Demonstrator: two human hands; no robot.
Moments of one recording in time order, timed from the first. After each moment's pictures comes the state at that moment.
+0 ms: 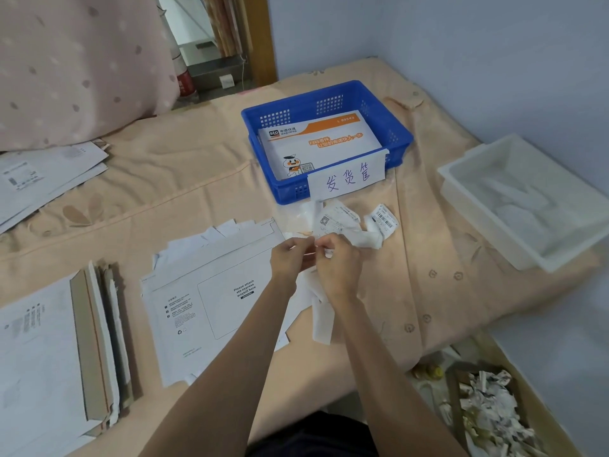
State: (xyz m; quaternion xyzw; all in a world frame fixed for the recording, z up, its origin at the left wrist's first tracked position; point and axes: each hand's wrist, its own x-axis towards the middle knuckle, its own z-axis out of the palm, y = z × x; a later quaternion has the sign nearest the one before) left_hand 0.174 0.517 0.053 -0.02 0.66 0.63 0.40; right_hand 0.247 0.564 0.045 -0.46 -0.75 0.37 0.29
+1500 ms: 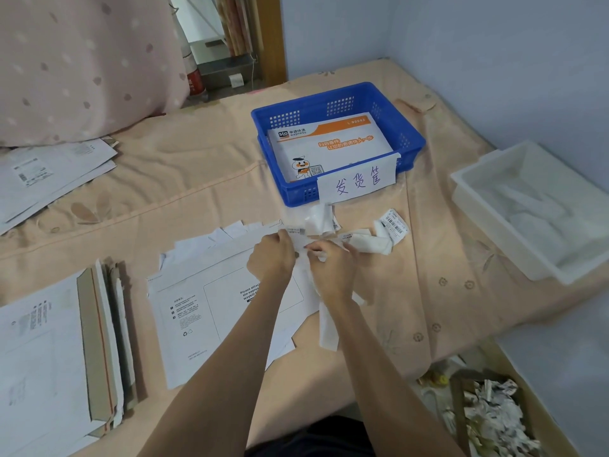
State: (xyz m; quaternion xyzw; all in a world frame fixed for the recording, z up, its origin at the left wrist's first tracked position) left_hand 0.137 0.512 0.061 0.05 0.93 0.30 0.21; right_hand 0.224 0.559 0.029 -0.43 -0.80 0.33 0.26
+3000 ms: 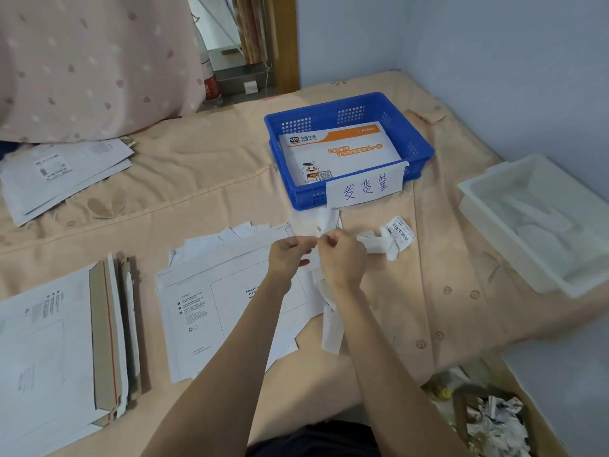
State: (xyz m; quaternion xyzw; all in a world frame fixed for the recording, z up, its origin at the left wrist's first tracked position) left_hand 0.145 0.501 0.062 0.07 0.72 0.59 0.36; right_hand 0.216 0.566 0.064 -0.50 -0.76 0.36 0.23
